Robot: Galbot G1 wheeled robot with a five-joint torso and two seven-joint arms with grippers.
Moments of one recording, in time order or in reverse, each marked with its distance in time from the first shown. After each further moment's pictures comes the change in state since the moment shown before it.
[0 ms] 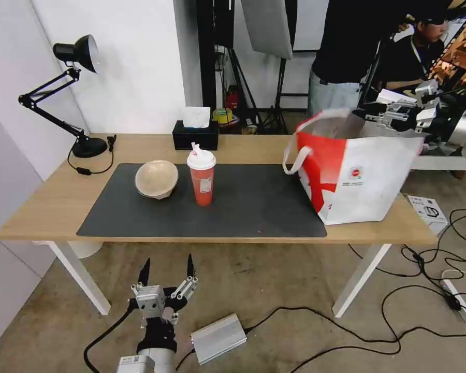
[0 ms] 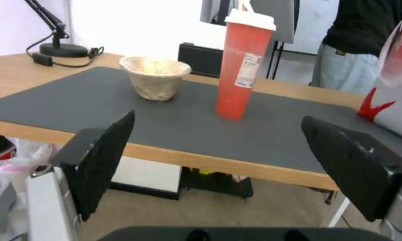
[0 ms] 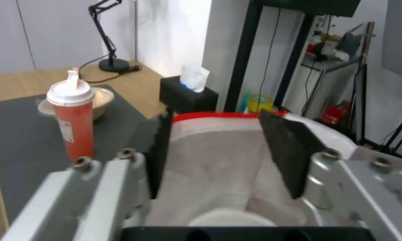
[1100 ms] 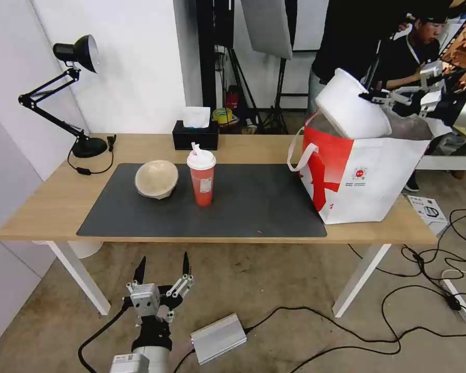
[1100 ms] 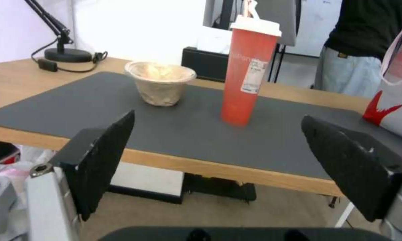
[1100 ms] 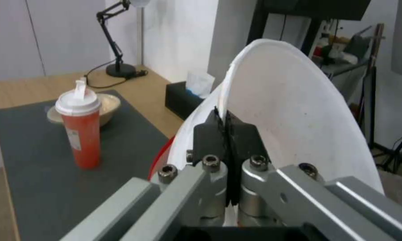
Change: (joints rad) left arm -0.004 0.015 -0.024 -0.010 -0.021 0.003 0.003; right arm 0.075 0.018 -0.046 -0.022 0.012 -0.030 -0.028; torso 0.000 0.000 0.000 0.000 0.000
